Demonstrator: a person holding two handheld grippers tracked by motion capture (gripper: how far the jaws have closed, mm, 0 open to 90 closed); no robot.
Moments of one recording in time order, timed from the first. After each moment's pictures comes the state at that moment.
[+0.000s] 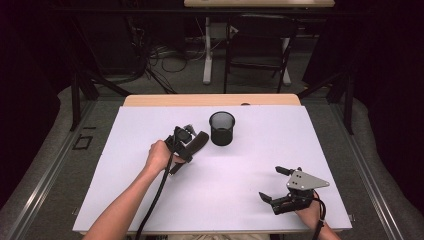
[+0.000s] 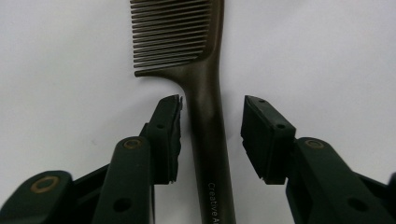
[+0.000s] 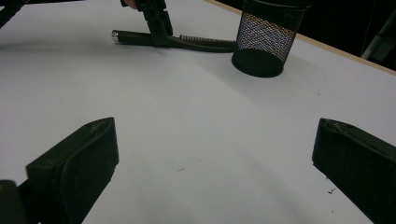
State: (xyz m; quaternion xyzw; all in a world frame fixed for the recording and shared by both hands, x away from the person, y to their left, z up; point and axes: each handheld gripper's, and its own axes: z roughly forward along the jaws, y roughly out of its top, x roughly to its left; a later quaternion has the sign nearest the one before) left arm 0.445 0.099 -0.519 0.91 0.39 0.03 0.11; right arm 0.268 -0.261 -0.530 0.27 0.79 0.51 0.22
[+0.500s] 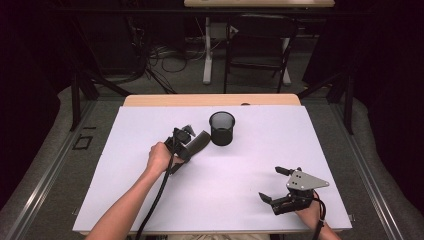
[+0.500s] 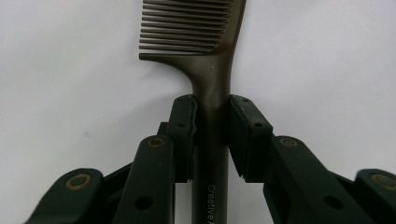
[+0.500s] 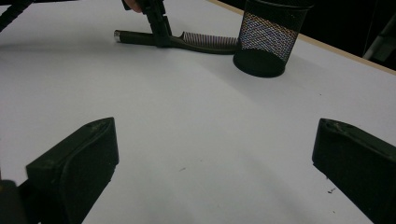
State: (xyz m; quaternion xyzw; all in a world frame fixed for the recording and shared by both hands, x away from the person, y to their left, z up) left arm 0.445 0.102 -0.525 0.90 0.42 0.02 0.12; right arm 0.268 -0.261 -0.530 0.26 0.79 0.51 0.22
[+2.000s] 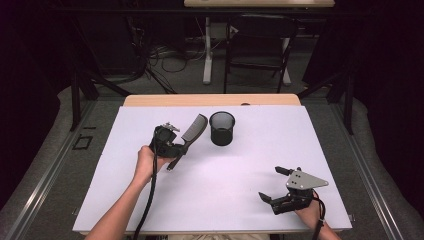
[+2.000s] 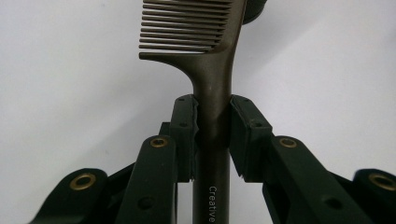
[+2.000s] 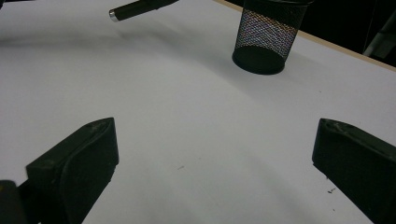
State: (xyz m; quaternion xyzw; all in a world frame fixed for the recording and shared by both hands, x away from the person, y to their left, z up) left arm 0.413 0.144 -0.495 0.85 0.40 0.07 0.32; right arm 0.269 -0.261 -0.531 0.27 0.79 0.50 0.22
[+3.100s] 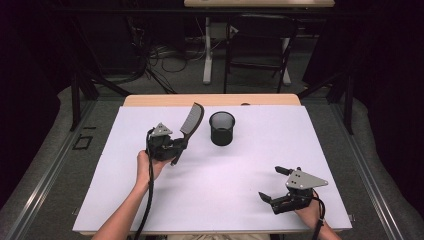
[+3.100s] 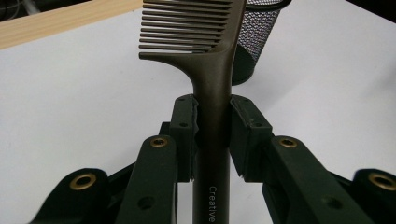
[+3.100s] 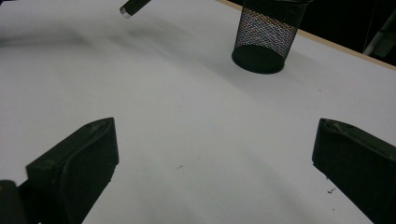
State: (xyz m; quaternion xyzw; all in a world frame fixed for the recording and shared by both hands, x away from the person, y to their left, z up) left arm 0.397 0.155 -0.500 0.80 0.38 0.14 0.44; right arm 0.270 -0.261 -0.531 0.27 0.79 0.50 0.22
